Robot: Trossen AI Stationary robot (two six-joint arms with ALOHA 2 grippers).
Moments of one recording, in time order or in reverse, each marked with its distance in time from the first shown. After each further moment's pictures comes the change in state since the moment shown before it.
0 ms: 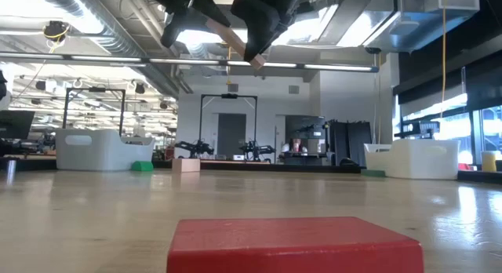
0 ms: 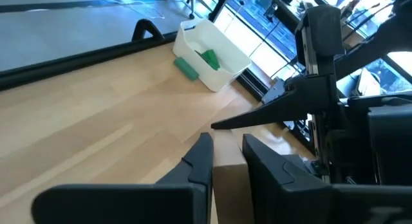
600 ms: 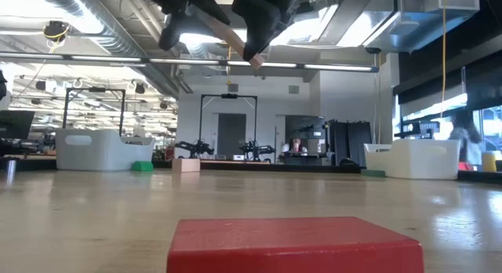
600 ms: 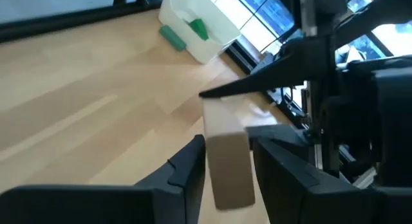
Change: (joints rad) left arm -0.001 0.002 0.000 -0.050 0.112 -0.073; right arm 0.000 0.000 0.000 0.004 -0.009 -0.024
